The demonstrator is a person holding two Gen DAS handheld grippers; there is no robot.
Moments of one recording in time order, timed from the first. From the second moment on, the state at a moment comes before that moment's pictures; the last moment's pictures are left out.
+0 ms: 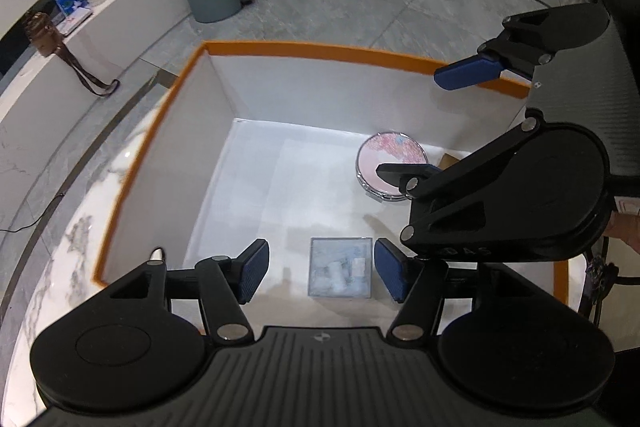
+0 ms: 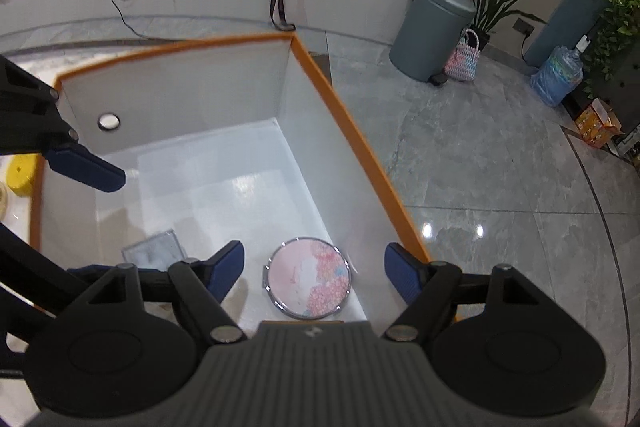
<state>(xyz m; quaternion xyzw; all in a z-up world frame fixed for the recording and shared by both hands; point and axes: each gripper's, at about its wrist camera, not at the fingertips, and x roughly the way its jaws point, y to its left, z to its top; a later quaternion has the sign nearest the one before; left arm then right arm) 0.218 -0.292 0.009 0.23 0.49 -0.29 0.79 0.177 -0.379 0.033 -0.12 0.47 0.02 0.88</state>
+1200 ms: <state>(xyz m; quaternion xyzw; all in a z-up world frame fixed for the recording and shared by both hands) 0.138 -0.137 0.056 0.11 0.47 -0.20 0.85 0.118 -0.234 0.096 -0.17 0.39 0.15 0.89</state>
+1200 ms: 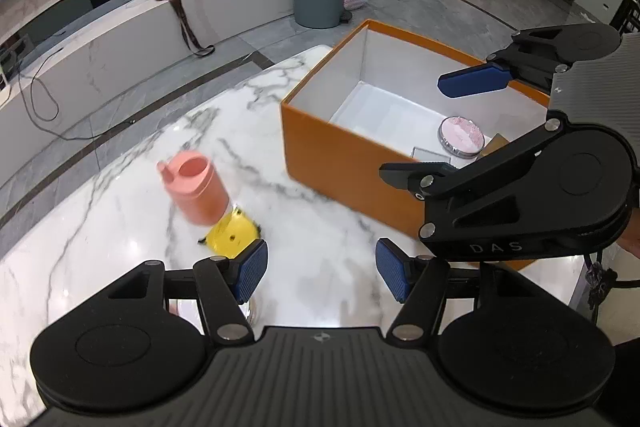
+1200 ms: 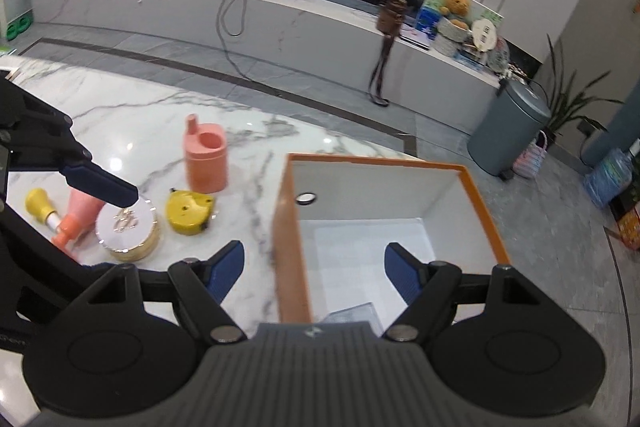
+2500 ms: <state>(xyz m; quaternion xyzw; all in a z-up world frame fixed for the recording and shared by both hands) 0.049 0.005 0.000 0.07 0.44 -0.09 0.89 0.043 -0.160 0.021 -0.16 0.43 0.25 0.85</state>
